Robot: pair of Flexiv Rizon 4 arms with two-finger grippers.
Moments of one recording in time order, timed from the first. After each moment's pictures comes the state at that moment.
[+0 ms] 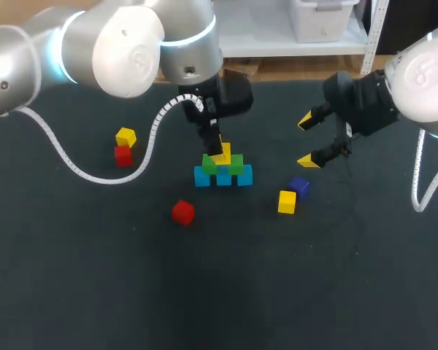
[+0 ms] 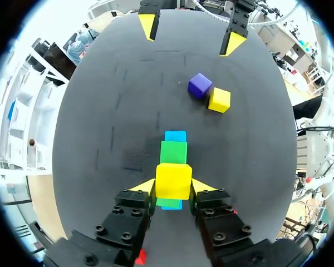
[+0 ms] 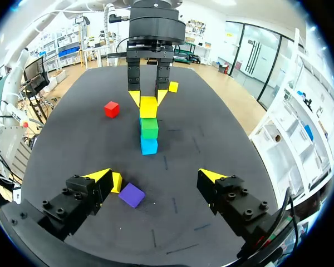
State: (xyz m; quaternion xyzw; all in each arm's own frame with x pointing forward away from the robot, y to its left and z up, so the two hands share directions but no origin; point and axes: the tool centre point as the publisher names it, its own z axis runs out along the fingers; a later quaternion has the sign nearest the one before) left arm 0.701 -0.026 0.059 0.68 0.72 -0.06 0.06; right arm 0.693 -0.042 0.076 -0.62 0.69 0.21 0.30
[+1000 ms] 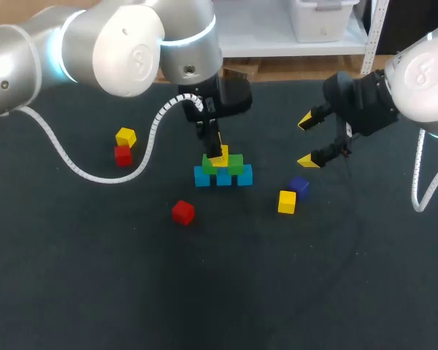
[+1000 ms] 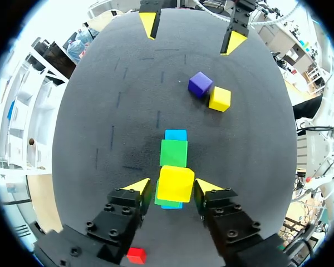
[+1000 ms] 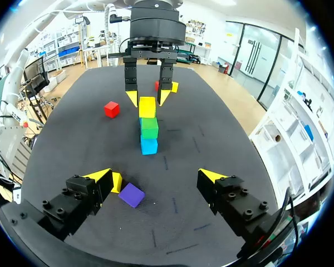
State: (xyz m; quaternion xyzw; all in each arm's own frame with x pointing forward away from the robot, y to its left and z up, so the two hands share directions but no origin) left arm 0.702 -0.024 0.058 0.68 0.73 -0.06 0.05; right arm 0.693 -0.042 0.076 -0.62 0.69 0.21 0.30
